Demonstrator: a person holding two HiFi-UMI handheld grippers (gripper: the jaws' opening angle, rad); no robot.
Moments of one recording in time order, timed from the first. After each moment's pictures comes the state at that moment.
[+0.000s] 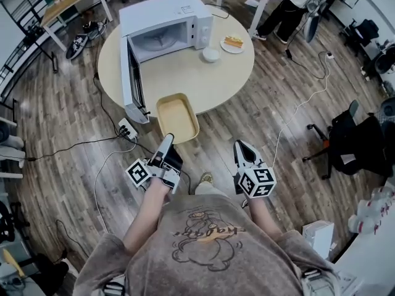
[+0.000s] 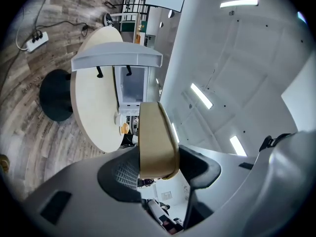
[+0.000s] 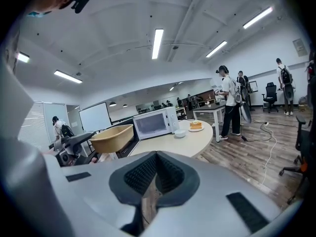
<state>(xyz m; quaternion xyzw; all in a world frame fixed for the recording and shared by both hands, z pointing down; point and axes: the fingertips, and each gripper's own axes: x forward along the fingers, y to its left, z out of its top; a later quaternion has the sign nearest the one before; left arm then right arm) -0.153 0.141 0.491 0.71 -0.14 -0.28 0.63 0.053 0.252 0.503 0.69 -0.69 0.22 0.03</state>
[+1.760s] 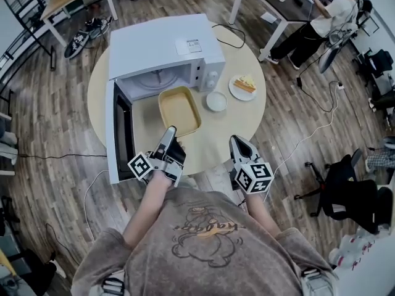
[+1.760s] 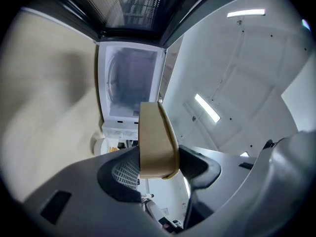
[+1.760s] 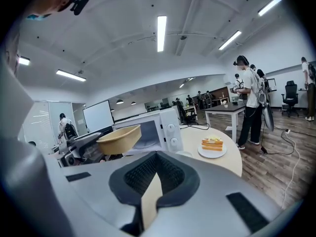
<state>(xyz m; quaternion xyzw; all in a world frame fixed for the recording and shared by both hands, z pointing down) -0.030 -0.124 0.501 0.68 -0.16 -0.34 0.63 0.161 -0.039 0.501 0.64 -0.74 0.21 0.05</state>
